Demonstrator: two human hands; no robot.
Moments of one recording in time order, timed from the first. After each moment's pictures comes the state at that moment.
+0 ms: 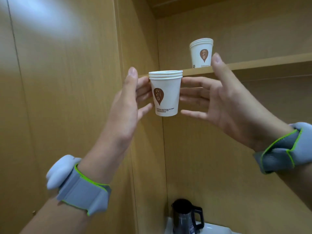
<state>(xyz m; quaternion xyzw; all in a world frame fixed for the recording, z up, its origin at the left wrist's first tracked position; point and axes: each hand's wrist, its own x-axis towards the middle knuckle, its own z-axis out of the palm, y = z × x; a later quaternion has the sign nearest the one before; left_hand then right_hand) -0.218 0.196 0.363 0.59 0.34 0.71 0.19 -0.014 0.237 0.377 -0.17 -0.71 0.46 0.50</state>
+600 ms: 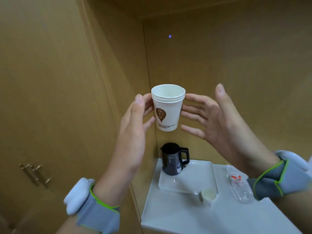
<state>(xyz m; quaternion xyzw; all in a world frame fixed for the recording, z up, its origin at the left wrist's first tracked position) -0.188 0.229 0.174 0.55 0.40 0.67 0.29 0.001 0.269 0.179 -0.26 -0.59 0.58 0.50</state>
